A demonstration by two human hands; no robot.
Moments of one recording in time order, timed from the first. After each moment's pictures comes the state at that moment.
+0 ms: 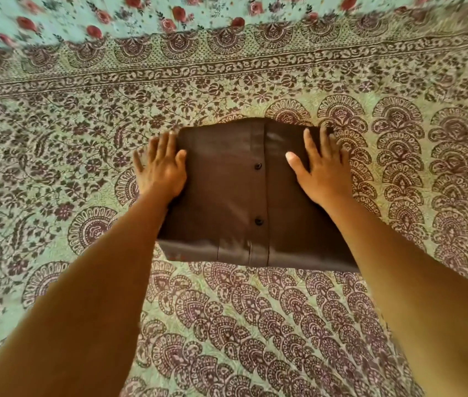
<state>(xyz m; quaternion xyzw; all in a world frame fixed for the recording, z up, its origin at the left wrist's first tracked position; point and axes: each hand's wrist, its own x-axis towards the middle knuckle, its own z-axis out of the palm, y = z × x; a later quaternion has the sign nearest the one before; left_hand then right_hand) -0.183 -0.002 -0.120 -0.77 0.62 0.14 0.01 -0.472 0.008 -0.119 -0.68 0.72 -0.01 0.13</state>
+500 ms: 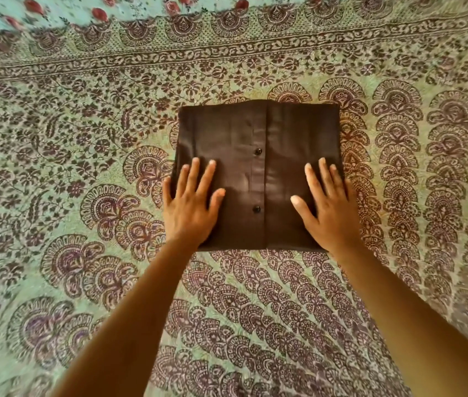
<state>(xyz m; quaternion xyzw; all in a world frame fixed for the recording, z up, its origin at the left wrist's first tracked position) -0.223 0.113 -0.123 -0.72 0.69 0.10 -0.03 -0.481 0.117 -0.129 -0.73 0.67 -0.06 0.08</state>
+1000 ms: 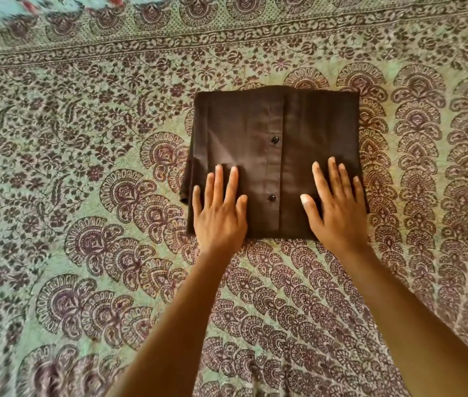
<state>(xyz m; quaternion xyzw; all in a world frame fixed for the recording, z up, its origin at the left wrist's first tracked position) -0.259 0.155 -0.120 -0.73 0.66 0.14 -0.05 -0.464 0.140 -0.125 -0.73 0.67 -0.08 0.08</state>
